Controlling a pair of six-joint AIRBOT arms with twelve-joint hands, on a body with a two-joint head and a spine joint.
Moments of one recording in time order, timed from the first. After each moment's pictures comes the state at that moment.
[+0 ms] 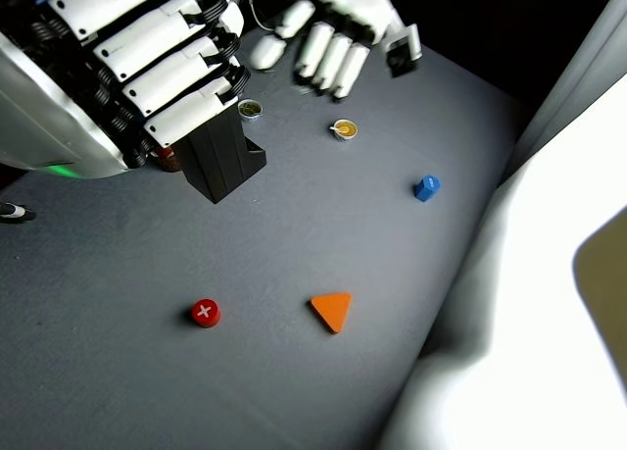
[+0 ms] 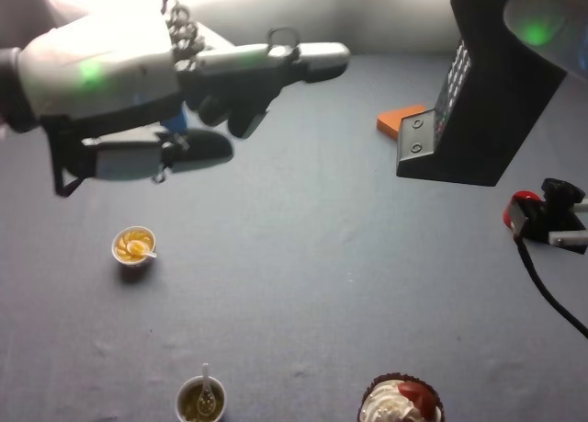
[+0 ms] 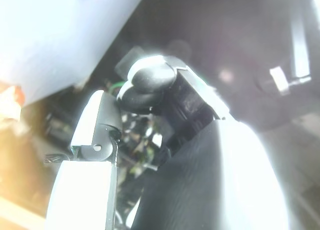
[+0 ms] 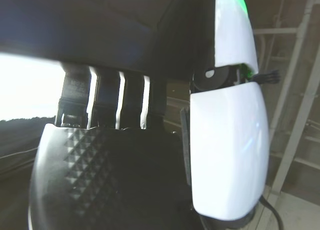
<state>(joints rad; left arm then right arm) 0.50 -0.69 1.41 0.82 -1.17 0.09 -0.51 -0.97 0.88 0.31 1.47 0.16</state>
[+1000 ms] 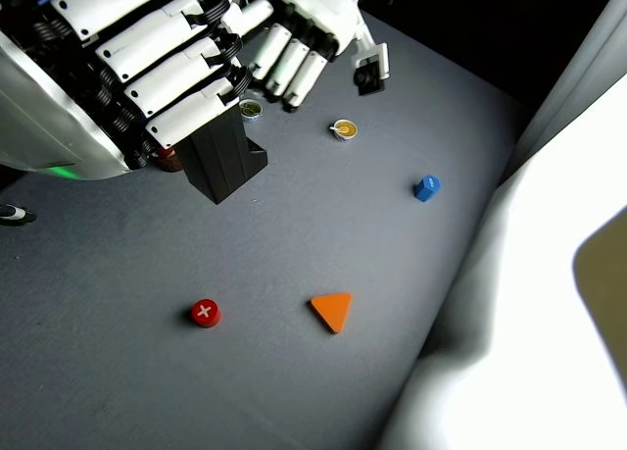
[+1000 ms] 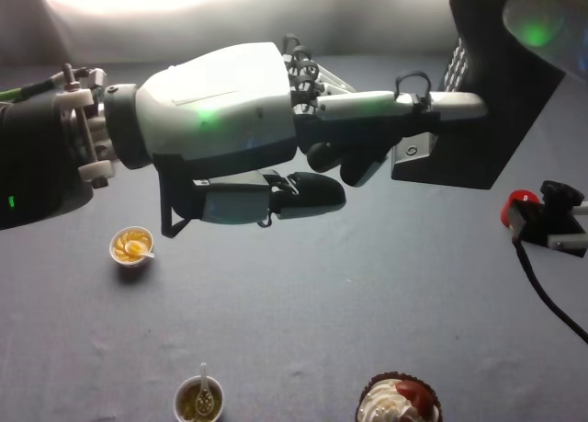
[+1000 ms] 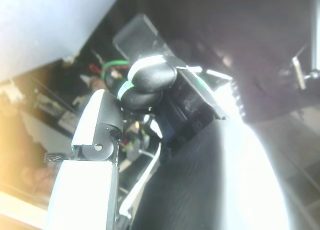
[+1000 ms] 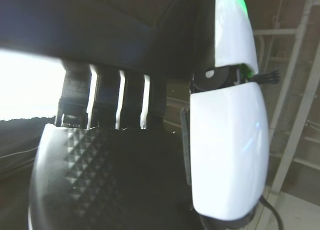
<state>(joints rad) 0.44 -0.81 1.32 0.83 -1.14 0.08 -0.51 -0.97 0.86 0.30 1.47 0.16</state>
